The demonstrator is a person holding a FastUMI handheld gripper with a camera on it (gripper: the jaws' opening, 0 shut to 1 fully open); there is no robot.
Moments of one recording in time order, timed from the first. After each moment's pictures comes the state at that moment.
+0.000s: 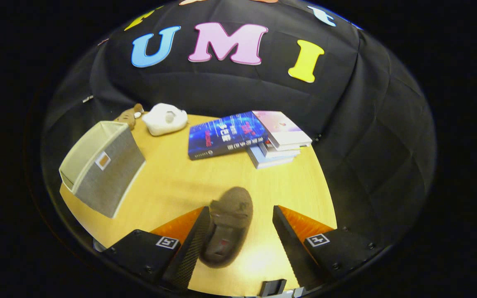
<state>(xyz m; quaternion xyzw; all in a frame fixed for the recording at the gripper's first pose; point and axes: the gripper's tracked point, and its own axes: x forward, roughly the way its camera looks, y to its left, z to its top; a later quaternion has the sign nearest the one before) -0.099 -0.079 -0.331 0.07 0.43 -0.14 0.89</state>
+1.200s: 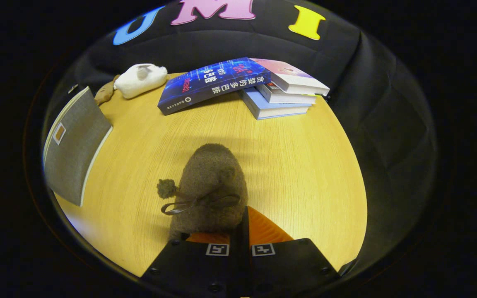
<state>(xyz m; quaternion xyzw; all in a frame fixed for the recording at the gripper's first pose) -0.100 -0.082 -0.452 0.13 0.52 -0.14 0.83</state>
